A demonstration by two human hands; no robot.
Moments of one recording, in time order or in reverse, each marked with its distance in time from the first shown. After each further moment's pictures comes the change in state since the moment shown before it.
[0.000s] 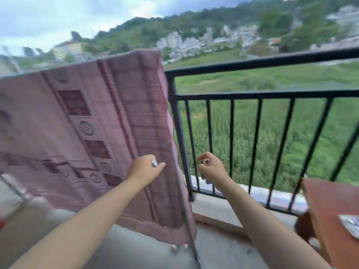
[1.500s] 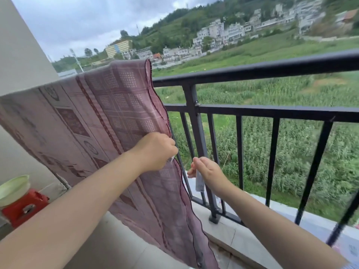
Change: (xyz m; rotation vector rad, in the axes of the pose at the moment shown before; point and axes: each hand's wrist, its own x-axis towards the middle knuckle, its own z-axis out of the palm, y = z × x) left_hand 0.189 0.078 -0.033 0.976 -0.201 0.595; right_hand 0.194 -0.019 0.006 0.157 -0.418 -0.216
